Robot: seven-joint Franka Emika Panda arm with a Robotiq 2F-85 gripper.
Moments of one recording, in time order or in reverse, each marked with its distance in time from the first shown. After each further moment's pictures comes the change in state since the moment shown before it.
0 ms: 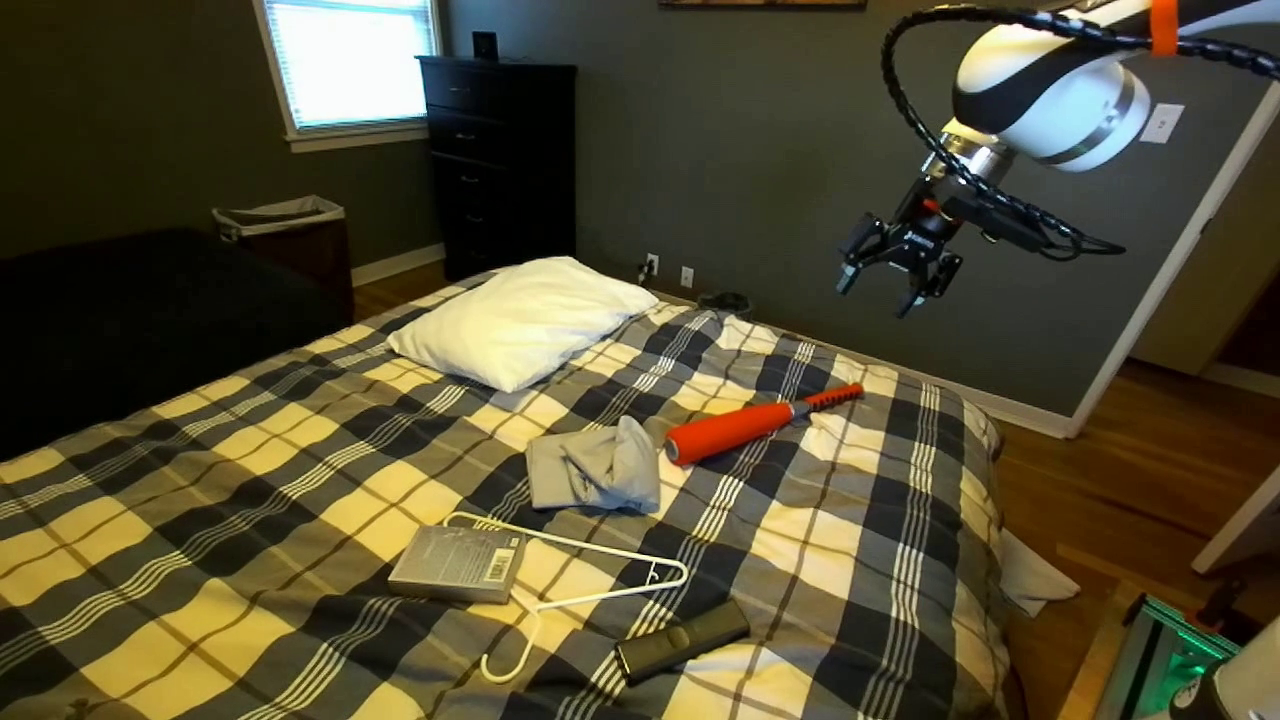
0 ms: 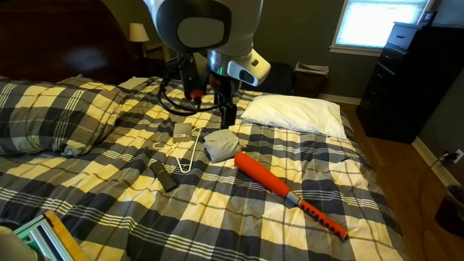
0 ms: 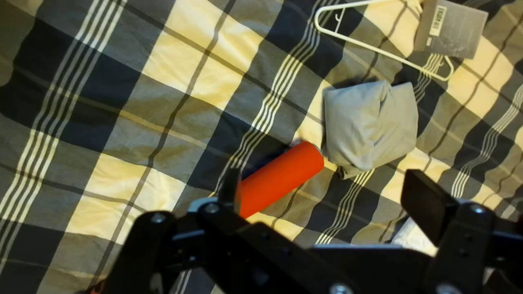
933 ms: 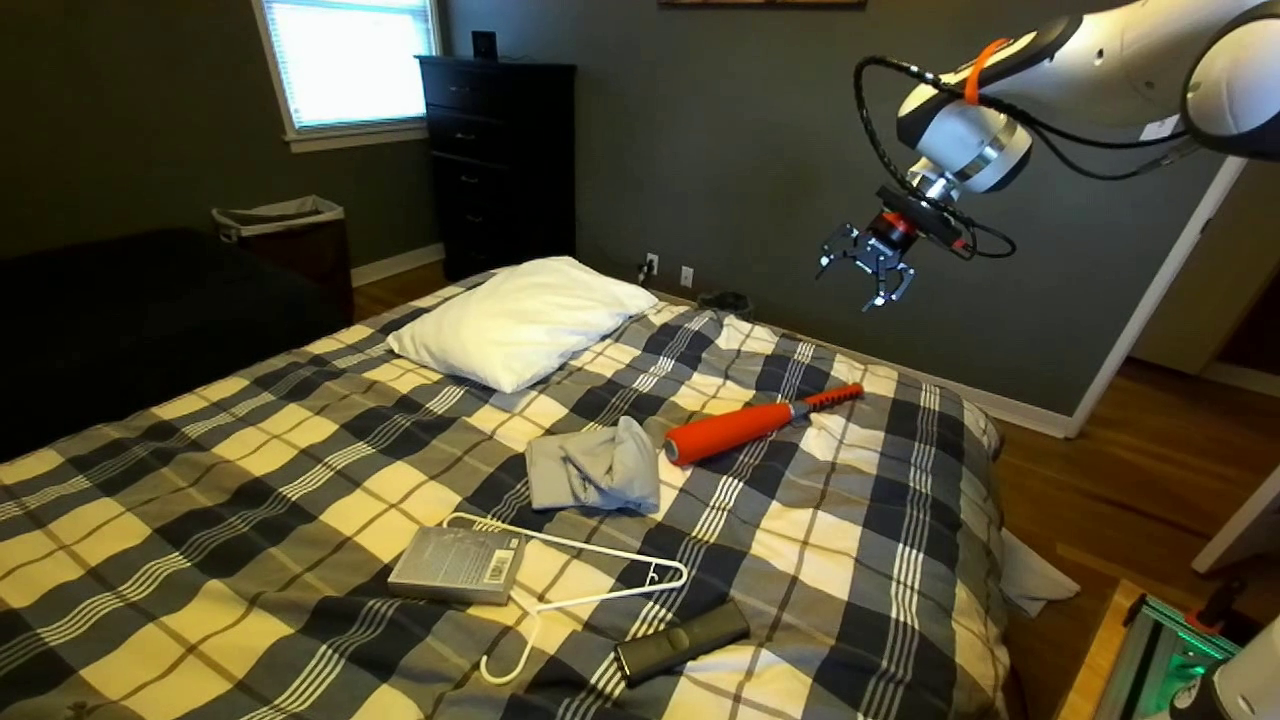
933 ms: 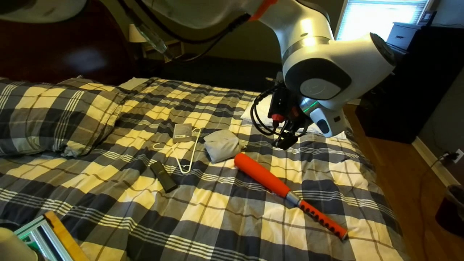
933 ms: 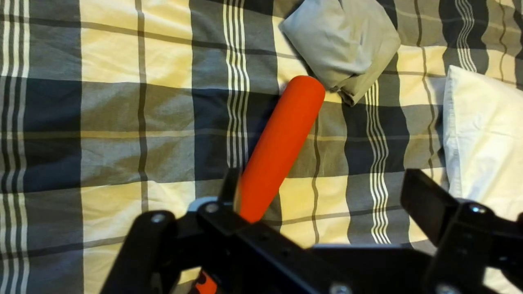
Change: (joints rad) arm -0.208 0.656 -0.074 0.649 0.375 -0.323 0.117
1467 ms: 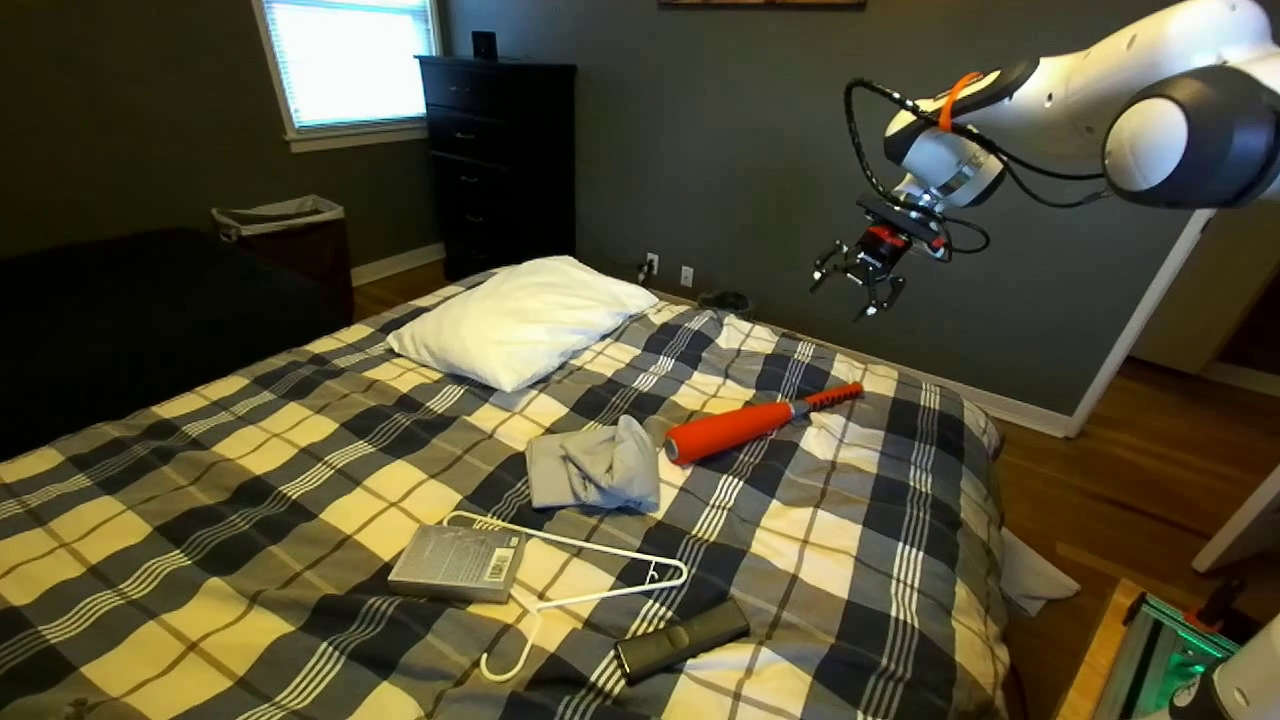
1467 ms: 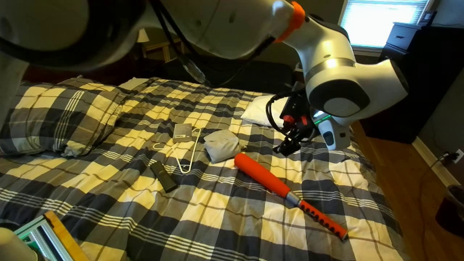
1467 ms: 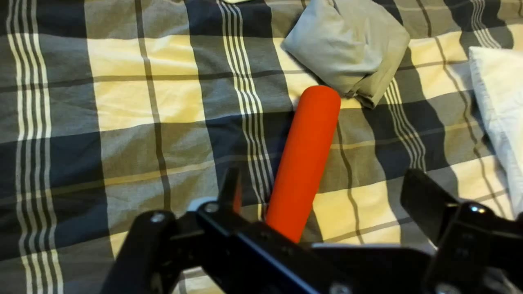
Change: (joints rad) arm -0.075 0.207 0.023 0.238 0.028 -0.188 0.220
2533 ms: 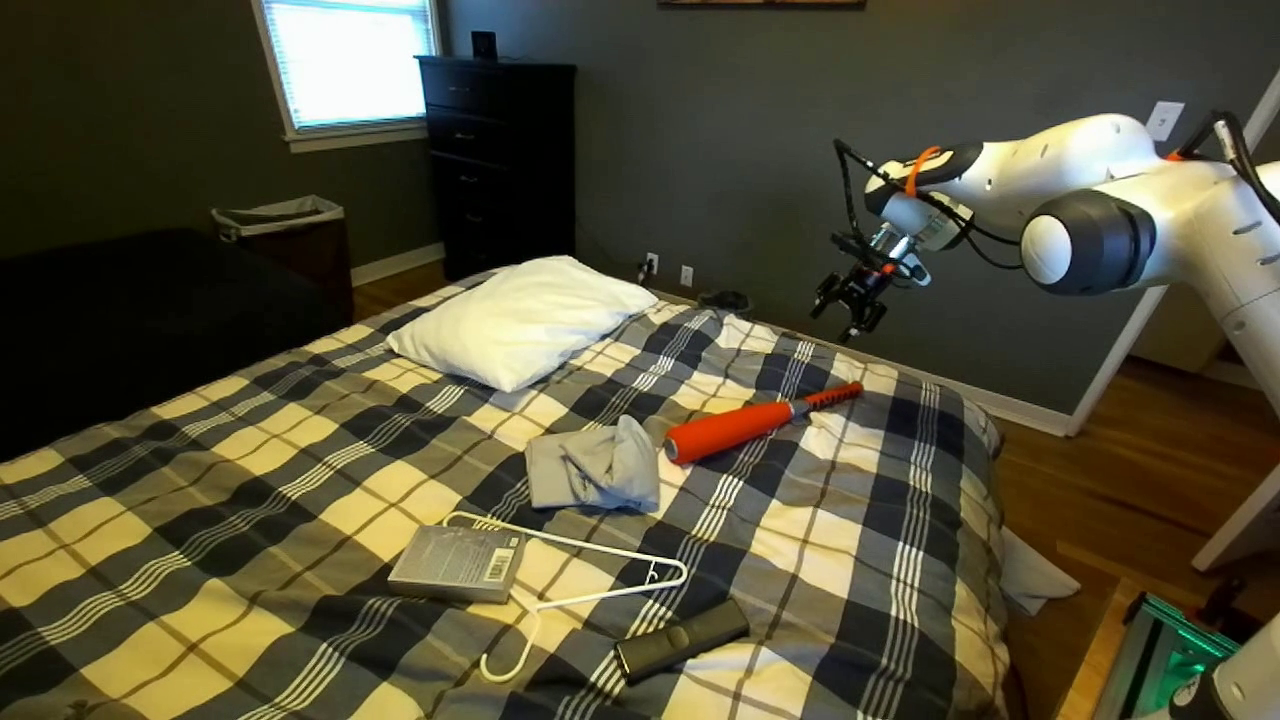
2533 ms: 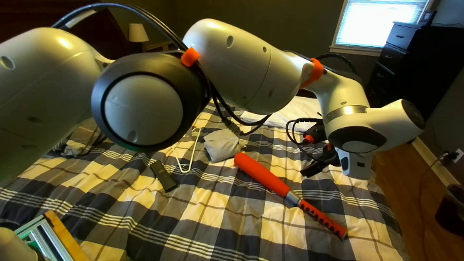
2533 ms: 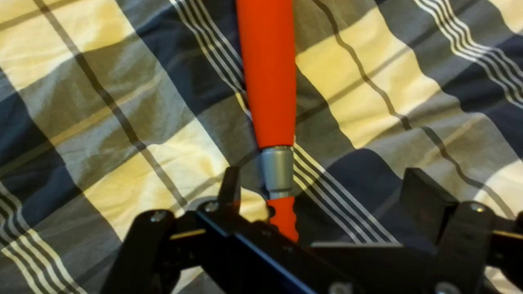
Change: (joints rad) arm -0.072 0.343 -0.011 0.359 0.018 0.174 0.416
